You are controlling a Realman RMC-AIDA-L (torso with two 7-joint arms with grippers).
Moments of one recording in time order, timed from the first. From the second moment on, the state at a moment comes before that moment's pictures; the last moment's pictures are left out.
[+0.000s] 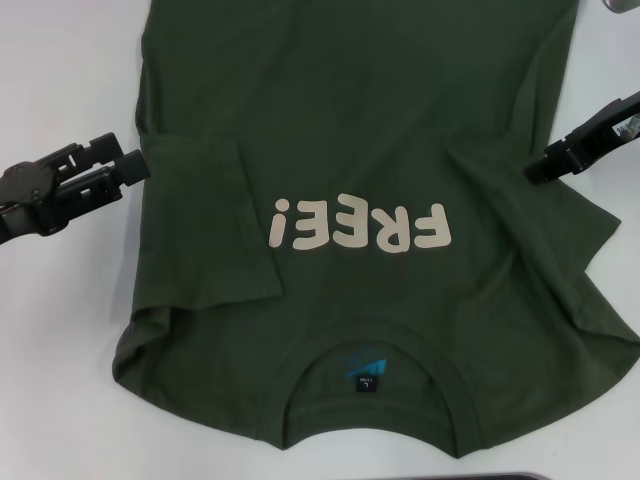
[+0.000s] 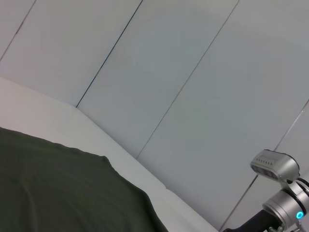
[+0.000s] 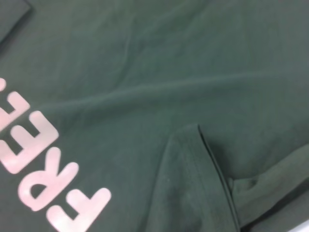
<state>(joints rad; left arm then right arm) -0.36 -2.11 0.32 0.67 2.01 1.81 -1.55 0.72 2.01 -0.93 -0.90 -2.68 -1.42 2.19</state>
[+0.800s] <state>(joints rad) -0.36 -2.11 0.32 0.67 2.01 1.80 -1.55 0.73 2.04 -0.94 -0.89 -2.76 -1.37 2.15</state>
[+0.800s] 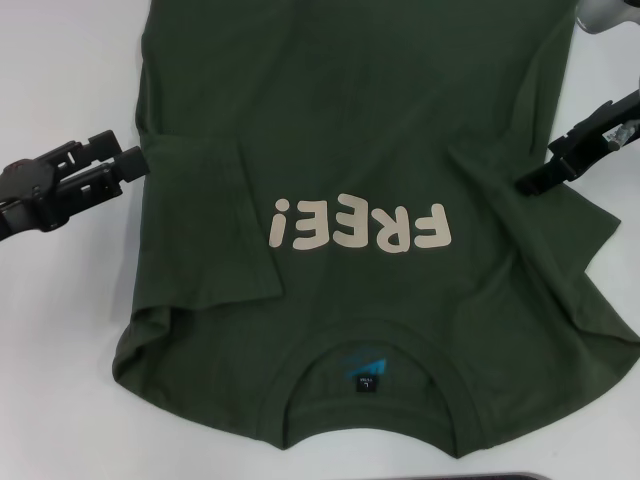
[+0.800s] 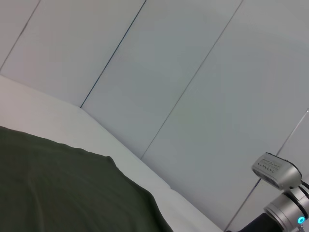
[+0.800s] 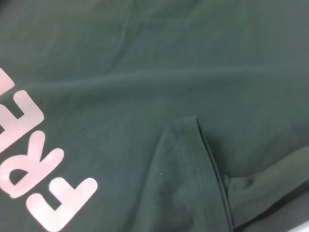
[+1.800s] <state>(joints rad) -0.37 -2.12 0.32 0.67 2.01 1.78 -1.55 0.74 2.05 -0.94 -0.87 -2.77 -1.42 2.16</state>
